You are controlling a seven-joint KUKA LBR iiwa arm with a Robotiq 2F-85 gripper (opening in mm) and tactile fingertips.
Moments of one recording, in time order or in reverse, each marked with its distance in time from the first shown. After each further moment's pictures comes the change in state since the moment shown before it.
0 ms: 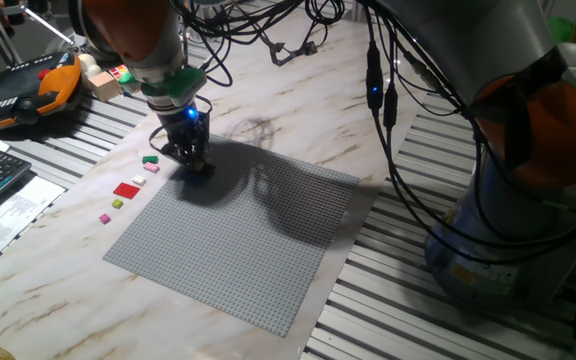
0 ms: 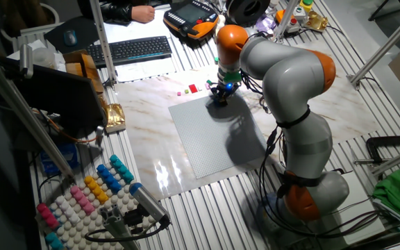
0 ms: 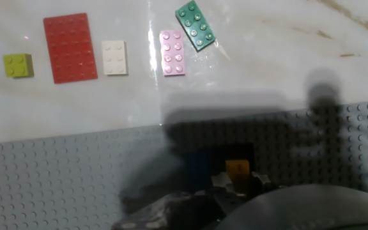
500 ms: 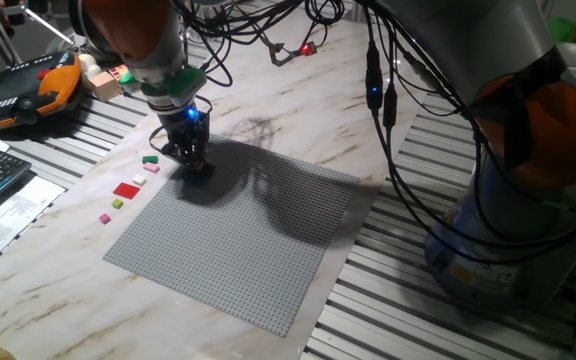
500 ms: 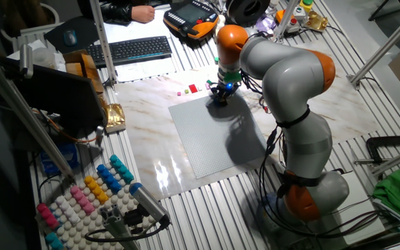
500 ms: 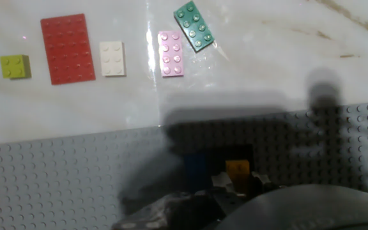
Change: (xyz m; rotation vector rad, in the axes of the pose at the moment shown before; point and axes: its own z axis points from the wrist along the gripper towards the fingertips) arm -0.001 -0.001 0.001 0.000 0.001 0.002
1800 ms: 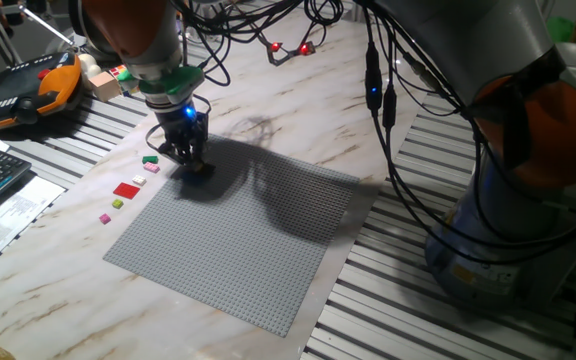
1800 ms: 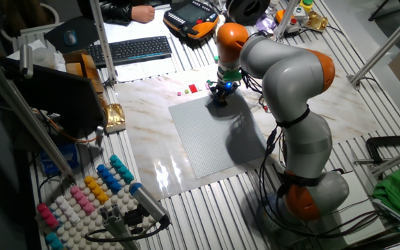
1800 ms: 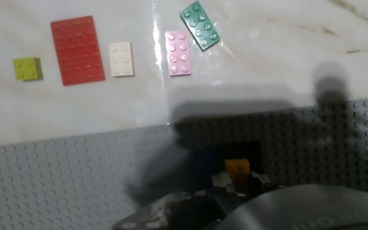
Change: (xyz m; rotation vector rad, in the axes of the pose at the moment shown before) arm 0.002 0.010 -0.005 -0.043 0.022 0.030
